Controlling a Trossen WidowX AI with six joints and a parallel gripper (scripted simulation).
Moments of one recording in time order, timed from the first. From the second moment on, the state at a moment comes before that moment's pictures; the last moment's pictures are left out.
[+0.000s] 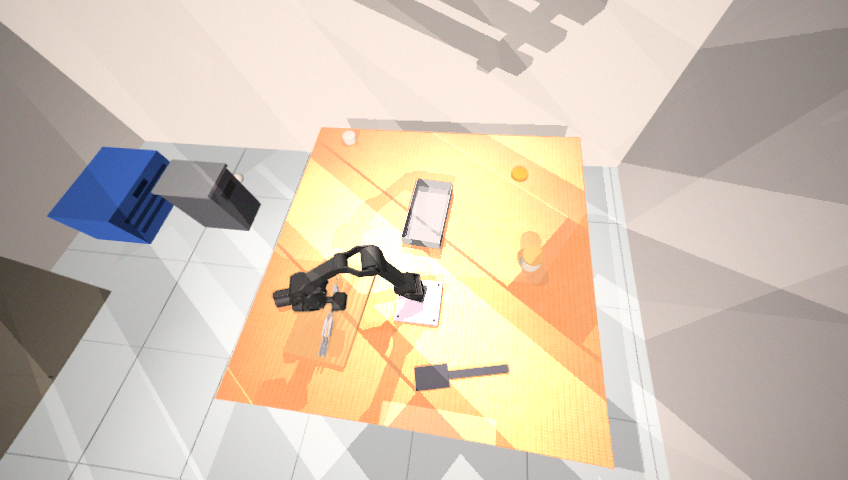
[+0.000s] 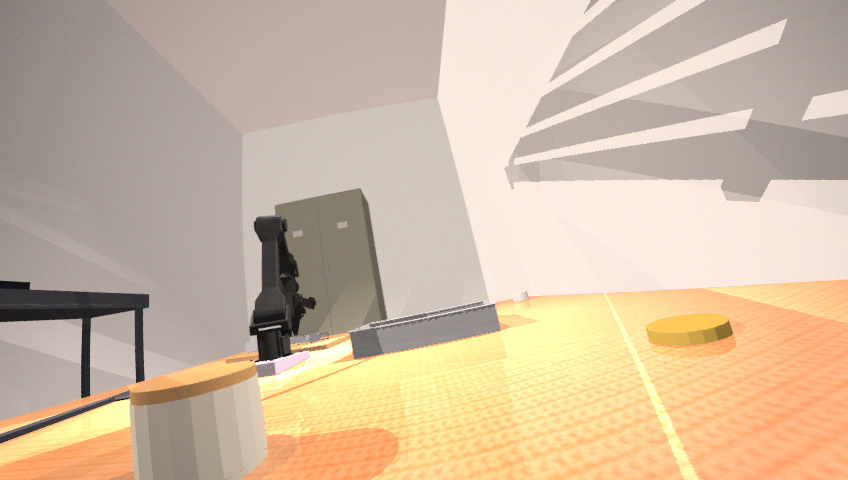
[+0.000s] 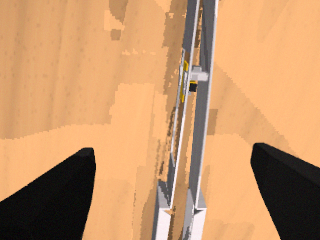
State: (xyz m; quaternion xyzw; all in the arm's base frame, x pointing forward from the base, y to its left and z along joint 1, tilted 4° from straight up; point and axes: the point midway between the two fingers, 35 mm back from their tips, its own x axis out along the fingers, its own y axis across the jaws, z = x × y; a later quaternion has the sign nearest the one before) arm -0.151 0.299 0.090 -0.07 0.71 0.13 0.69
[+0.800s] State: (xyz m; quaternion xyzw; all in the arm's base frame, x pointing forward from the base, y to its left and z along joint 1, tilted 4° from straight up) arm 0.002 0.299 0.197 -0.06 0.70 0.13 0.70
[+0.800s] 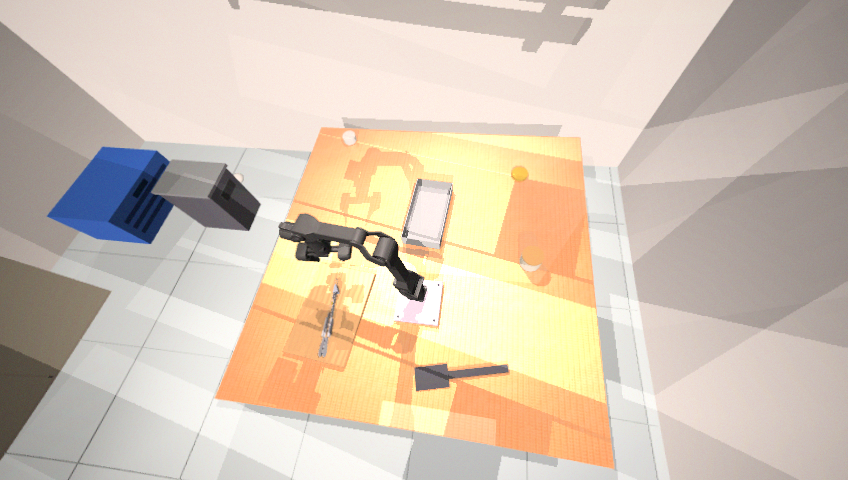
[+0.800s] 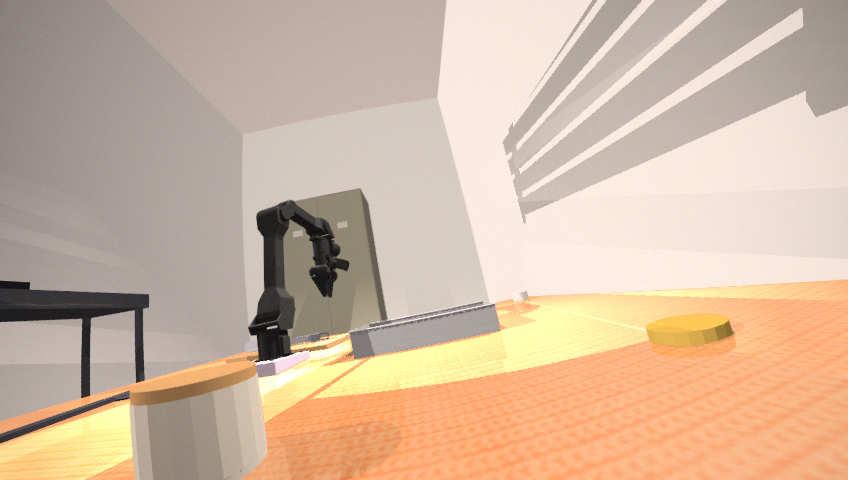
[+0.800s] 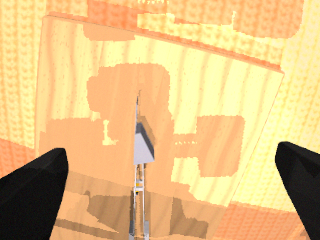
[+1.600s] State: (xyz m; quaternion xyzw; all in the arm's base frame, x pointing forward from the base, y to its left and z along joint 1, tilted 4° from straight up) arm 0.003 0.295 0.236 -0.06 0.70 0.14 0.70
